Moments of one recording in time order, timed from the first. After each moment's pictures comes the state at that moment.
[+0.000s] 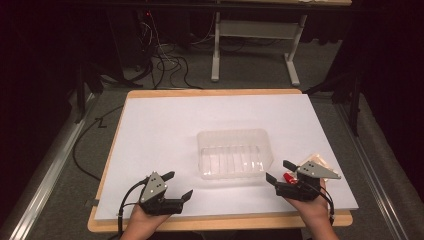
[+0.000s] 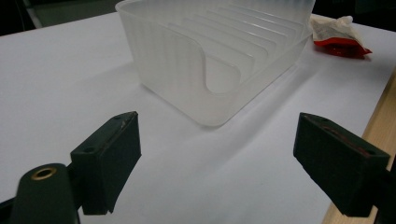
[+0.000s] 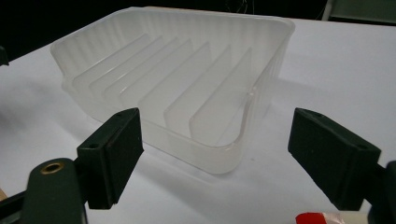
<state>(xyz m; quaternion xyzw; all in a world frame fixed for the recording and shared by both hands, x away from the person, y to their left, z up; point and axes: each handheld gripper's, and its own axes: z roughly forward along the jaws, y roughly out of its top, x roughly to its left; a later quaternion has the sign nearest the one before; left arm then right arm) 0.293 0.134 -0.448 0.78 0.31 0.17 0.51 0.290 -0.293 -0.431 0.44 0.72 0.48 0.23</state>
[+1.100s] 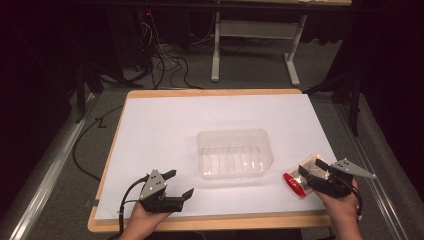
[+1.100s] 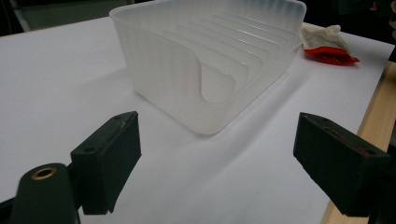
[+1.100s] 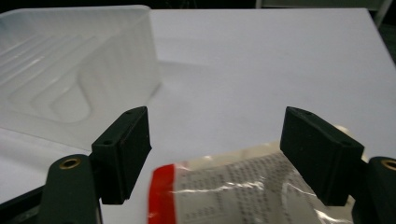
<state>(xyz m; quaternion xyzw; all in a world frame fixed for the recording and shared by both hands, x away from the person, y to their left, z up) 0.299 0.134 -0.447 0.78 0.30 0.15 0.52 0.293 -0.383 -0.441 0.53 0.67 0.44 0.27</state>
